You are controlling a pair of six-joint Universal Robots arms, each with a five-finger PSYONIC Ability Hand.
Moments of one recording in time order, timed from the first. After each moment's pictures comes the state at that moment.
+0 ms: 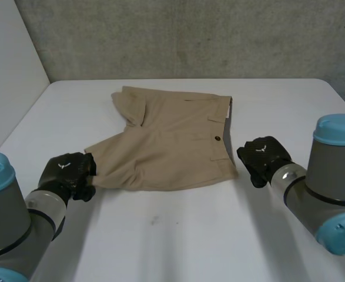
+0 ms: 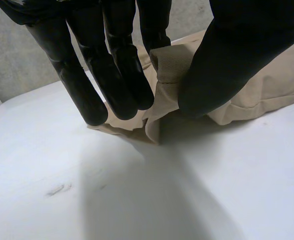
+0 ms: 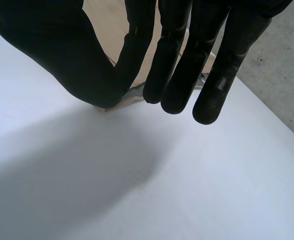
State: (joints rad) left arm 4.36 -1.75 -1.97 3.37 -1.64 3.21; right arm 1.96 -1.14 1.61 -0.05 1.48 2.64; left_hand 1.13 1.20 1.19 1.20 0.96; right_hand 1.00 1.18 1.19 1.19 1.00
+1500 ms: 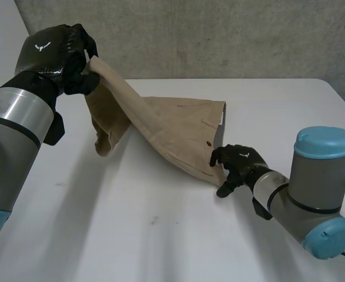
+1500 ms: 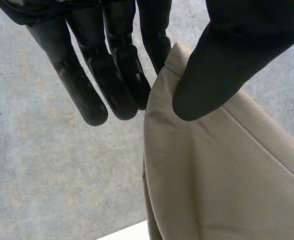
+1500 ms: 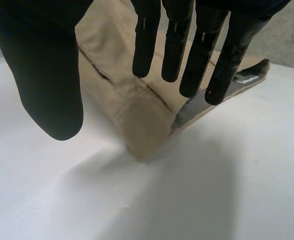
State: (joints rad) left arm 4.26 -1.60 -1.54 3.31 -1.63 3.09; right arm 2.01 -1.05 1.59 -0.14 1.37 3.14; left_hand 1.13 1.20 1.19 1.20 0.96; right_hand 0.50 0.57 0.57 0.57 0.40
